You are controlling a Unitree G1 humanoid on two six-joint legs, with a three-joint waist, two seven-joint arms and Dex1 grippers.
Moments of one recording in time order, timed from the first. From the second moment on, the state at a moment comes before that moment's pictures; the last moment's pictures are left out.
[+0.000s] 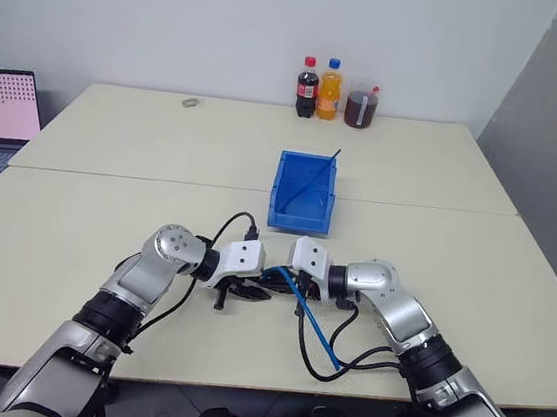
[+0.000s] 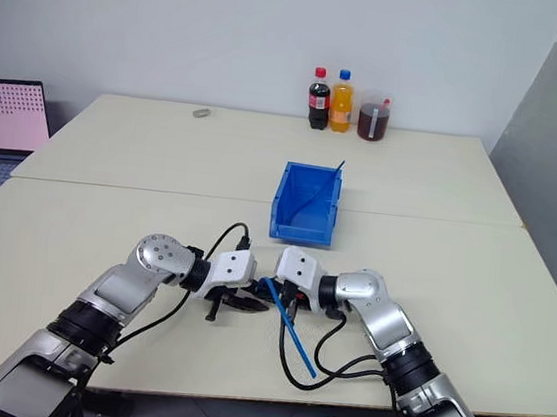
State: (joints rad) left arm -0.52 0.61 -0.36 0.26 0.00 0.09 -1.28; right arm -0.53 -0.25 0.47 0.19 0.07 0.21 0.98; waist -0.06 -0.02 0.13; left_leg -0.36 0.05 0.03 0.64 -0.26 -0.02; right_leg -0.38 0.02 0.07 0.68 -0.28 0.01
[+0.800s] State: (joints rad) left arm -0.38 0.67 -0.26 0.12 -0.08 0.15 -1.24; right arm -0.39 -0.26 0.38 -0.02 0.14 0.34 0.90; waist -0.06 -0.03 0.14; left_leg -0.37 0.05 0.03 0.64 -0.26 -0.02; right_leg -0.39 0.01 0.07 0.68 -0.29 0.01
